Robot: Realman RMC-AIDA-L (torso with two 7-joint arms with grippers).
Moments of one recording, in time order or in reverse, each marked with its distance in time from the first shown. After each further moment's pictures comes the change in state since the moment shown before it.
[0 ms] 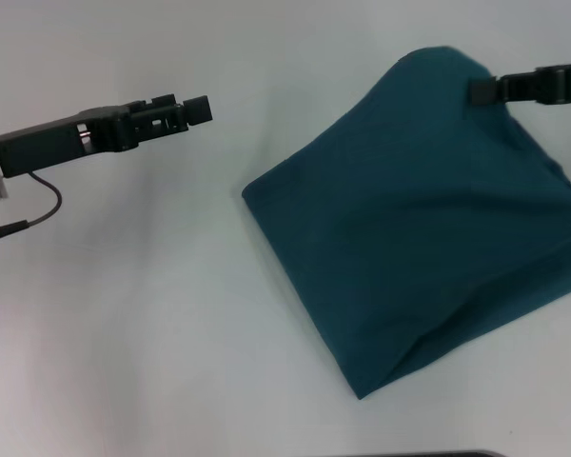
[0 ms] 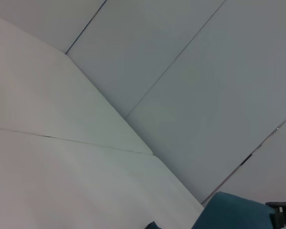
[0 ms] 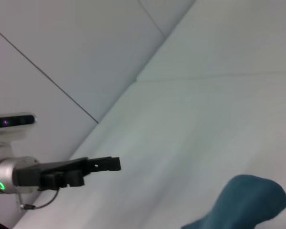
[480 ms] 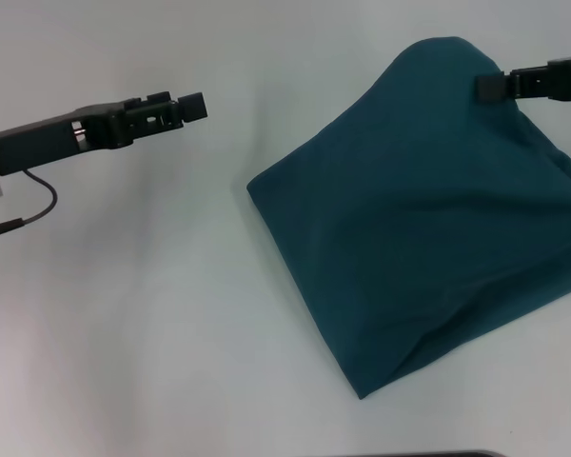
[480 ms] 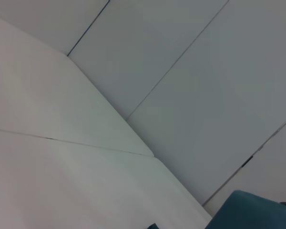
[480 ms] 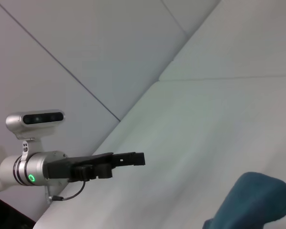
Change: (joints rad) left arm 0.000 0.005 -0.008 0.000 0.000 0.003 -0.003; right arm 0.010 -0.012 0.031 -0.018 0.003 -0.091 0.011
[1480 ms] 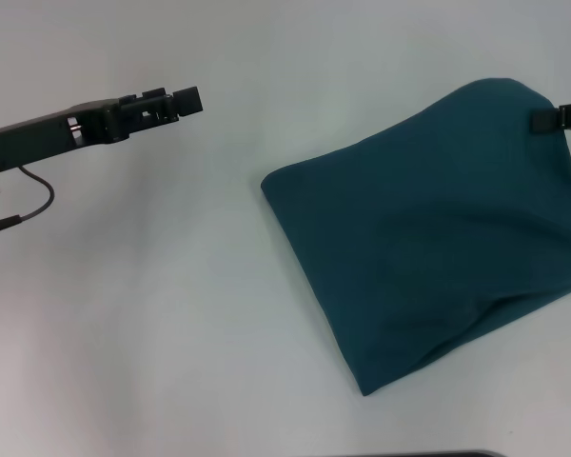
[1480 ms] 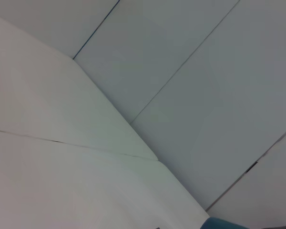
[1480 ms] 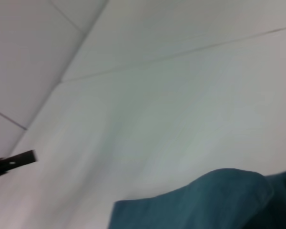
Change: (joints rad) left arm -0.001 0.001 -0.012 0.002 0.002 -0.007 -0.014; right arm -0.073 -0.015 0.036 0.011 -0.137 0.154 0.072
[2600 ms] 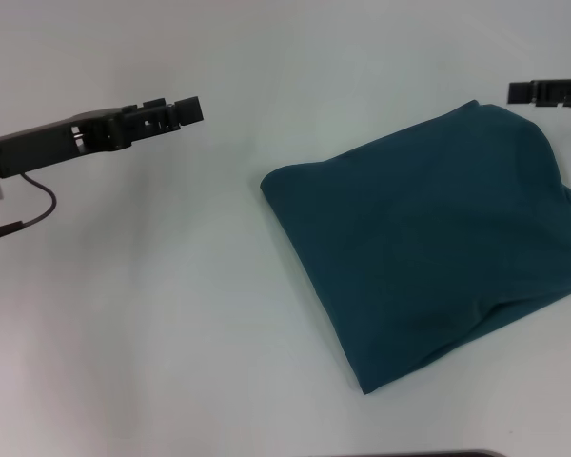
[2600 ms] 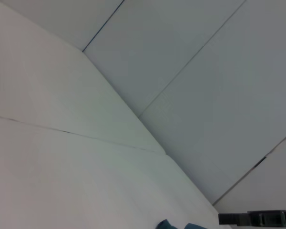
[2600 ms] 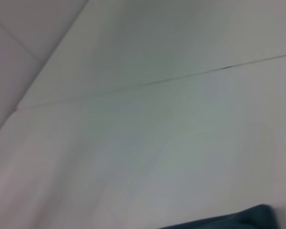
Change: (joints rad) left arm -0.005 0.001 0.000 0.019 0.019 -0.017 -0.001; right arm 0.022 0.034 0.017 0.040 -0.019 0.198 -0.048
